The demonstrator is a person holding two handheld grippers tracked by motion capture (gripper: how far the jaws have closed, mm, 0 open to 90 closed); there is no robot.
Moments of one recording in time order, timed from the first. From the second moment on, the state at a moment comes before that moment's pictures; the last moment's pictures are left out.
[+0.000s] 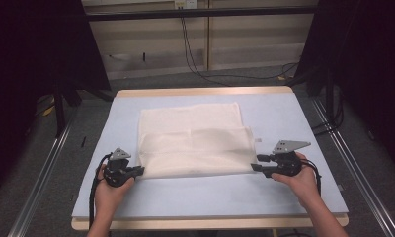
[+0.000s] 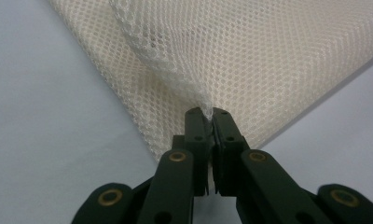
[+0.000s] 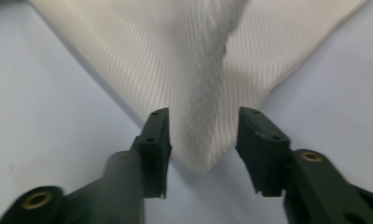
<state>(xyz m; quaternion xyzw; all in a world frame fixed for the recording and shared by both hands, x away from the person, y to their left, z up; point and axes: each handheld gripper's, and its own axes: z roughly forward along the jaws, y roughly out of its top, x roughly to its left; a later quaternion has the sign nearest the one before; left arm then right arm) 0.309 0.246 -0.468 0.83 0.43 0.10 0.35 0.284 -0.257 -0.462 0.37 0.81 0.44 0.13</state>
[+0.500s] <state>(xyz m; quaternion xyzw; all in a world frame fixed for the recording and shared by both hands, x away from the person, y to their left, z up) 0.309 0.246 -0.469 0.83 0.43 0.10 0.35 0.314 -0.243 -0.443 0.37 0.78 0.49 0.11</state>
